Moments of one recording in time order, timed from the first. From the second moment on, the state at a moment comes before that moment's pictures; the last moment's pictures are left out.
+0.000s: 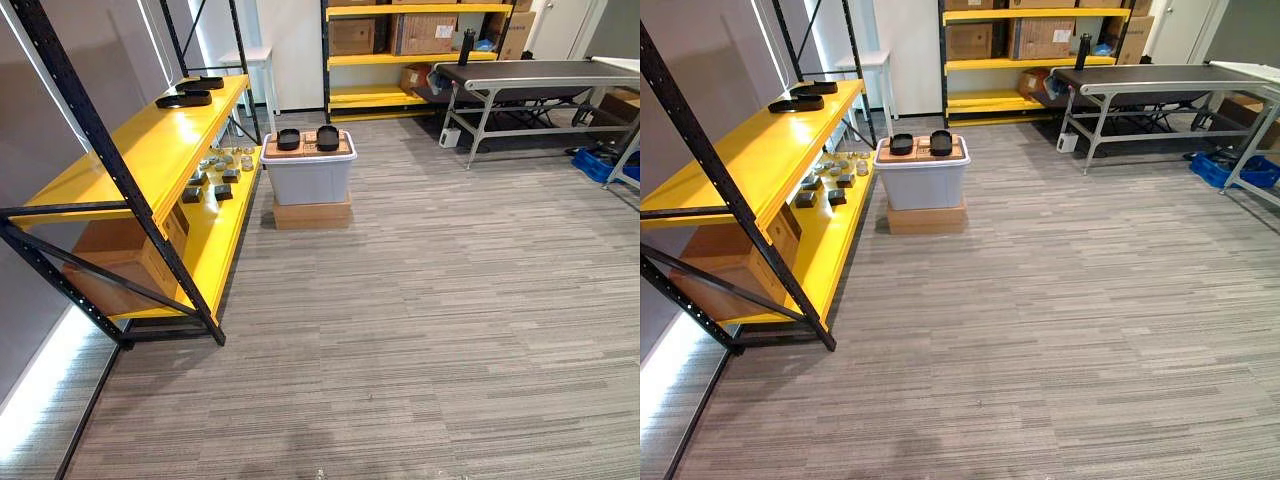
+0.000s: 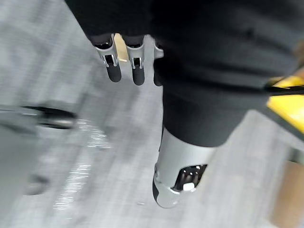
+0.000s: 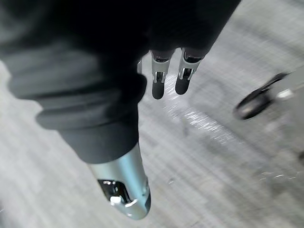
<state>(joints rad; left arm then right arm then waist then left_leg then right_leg) 0.03 0.13 0.31 1.04 -0.18 -0.03 -0.07 0.00 -0.16 -0.57 1.07 0.35 -0.01 0.08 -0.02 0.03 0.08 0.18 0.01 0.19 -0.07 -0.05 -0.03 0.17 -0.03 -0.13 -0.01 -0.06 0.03</state>
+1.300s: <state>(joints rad) 0.07 0.12 0.20 0.92 -0.25 -0.08 -0.01 -0.02 -0.12 -0.40 0.97 0.33 -0.06 0.05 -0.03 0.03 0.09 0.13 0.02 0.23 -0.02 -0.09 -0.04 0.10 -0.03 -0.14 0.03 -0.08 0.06</state>
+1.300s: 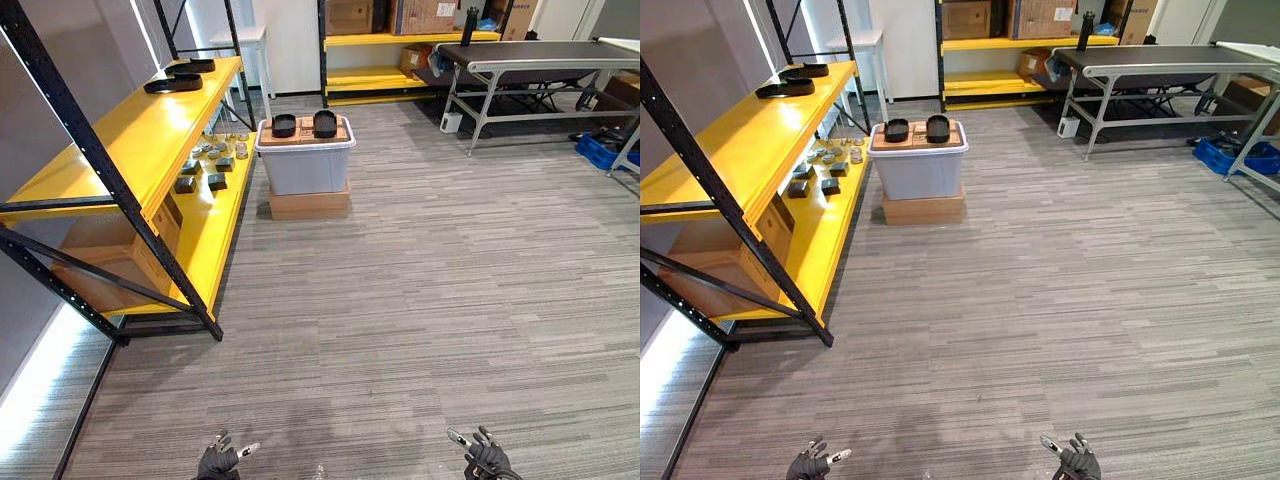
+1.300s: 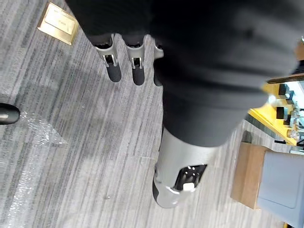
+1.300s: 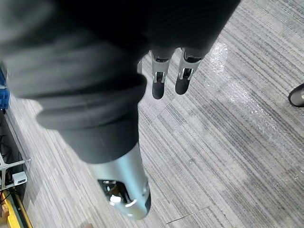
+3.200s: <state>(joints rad) 0.04 0.03 0.25 1.00 -0.18 -0.09 0.03 0.10 -0.05 -0.46 1.03 0.35 -0.06 0.06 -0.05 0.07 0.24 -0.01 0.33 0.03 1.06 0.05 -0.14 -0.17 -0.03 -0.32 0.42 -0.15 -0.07</state>
